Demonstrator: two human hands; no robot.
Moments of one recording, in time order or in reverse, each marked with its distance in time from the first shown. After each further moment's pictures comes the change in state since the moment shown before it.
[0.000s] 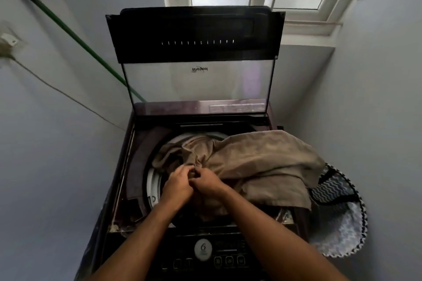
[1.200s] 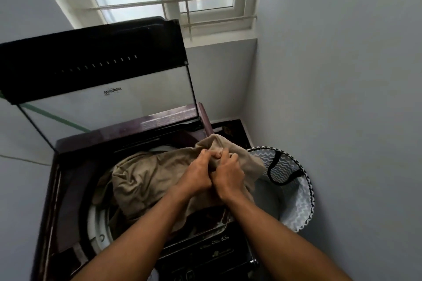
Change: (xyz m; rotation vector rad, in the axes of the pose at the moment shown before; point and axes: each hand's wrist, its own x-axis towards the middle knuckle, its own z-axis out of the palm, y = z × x) left_hand 0.020 0.206 0.071 -0.075 -0.249 0.550; right_hand -0.070 0.124 -0.128 -0.171 0.802 0.312
